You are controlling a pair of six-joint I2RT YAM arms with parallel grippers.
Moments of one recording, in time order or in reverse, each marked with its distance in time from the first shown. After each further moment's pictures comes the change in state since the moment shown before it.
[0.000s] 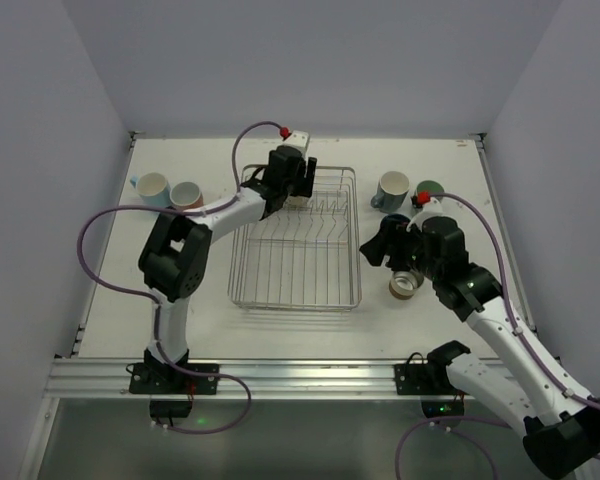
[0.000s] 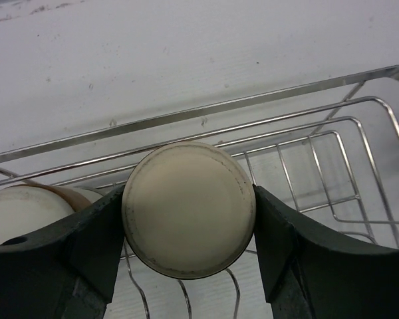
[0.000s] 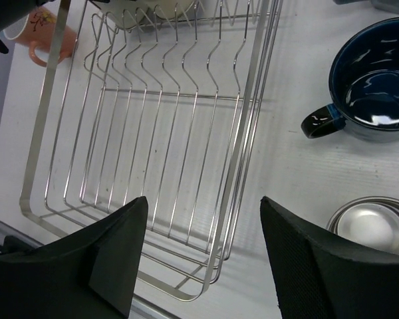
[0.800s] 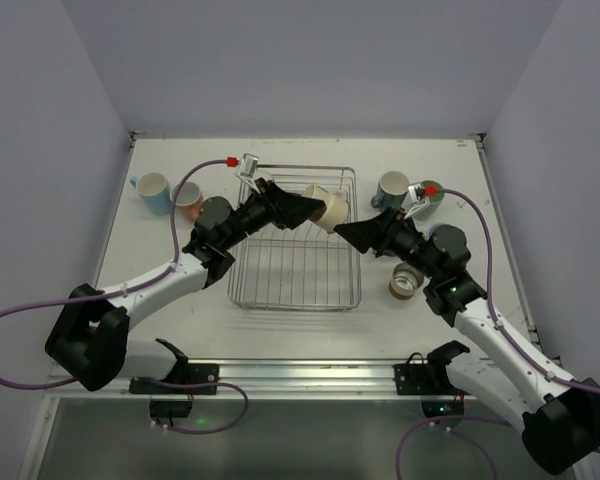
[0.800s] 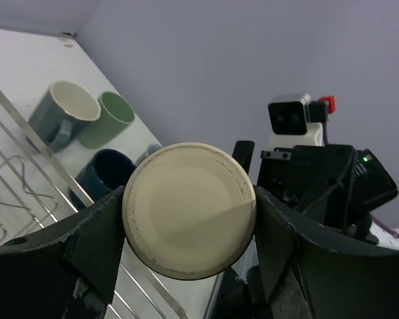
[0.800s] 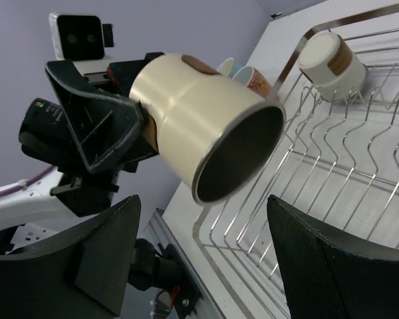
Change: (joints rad) left arm -0.016 -0.715 -0.743 0.762 0.638 -0.663; right arm 0.001 0.030 -0.219 0.808 -0.349 0.368
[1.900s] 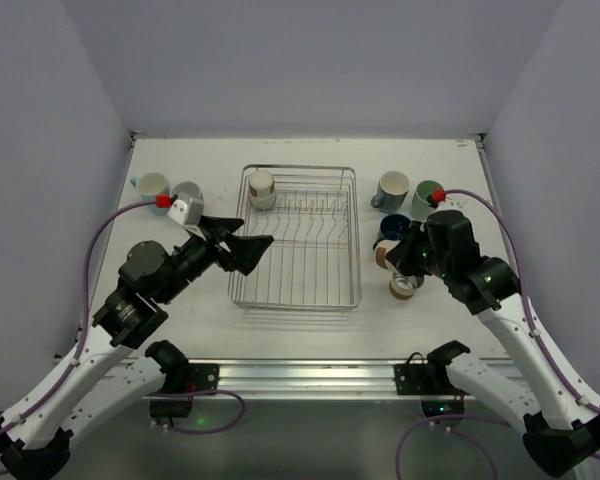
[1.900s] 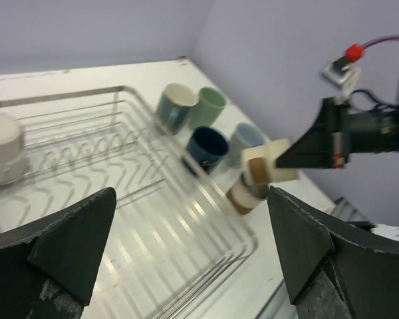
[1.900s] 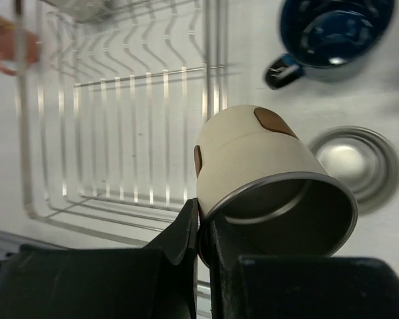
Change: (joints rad) left arm -0.085 -0.691 -0.045 -0.747 -0.257 0.394; right arm 0.005 -0.028 0.358 -1.059 0.394 -0.227
